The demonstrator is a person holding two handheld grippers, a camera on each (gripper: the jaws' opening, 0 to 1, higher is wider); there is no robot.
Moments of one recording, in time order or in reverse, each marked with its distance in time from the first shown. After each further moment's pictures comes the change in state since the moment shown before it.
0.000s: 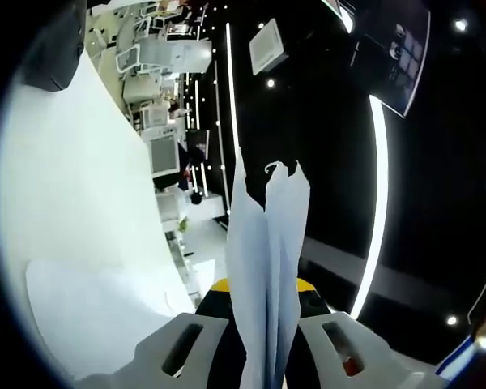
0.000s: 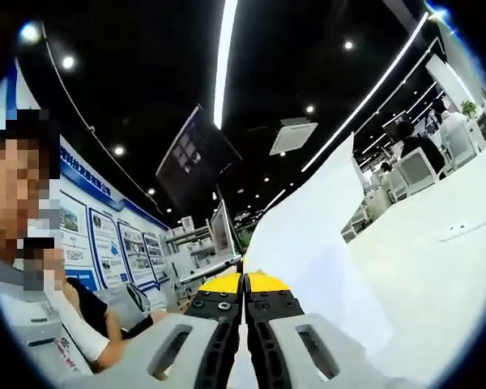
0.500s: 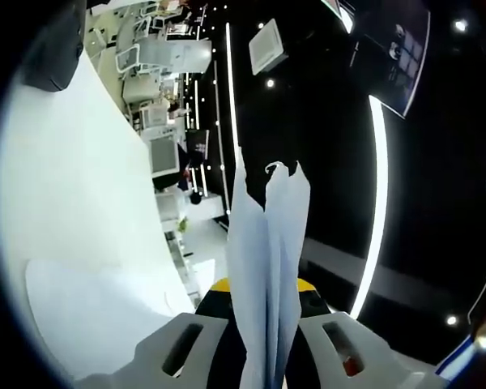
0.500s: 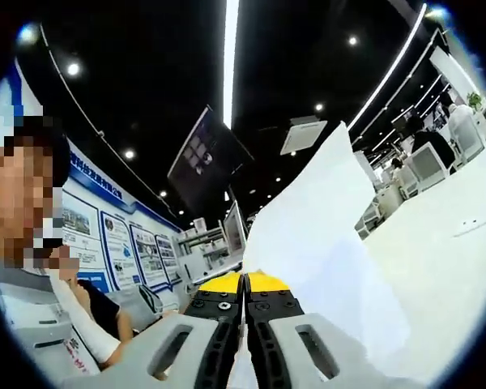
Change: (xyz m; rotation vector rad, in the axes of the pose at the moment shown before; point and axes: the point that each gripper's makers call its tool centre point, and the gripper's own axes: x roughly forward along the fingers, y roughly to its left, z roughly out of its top) left arm 0.001 0.000 0.001 0.003 0.000 -0.001; right arm 0.005 0.016 -0.002 0.011 -0.004 0.073
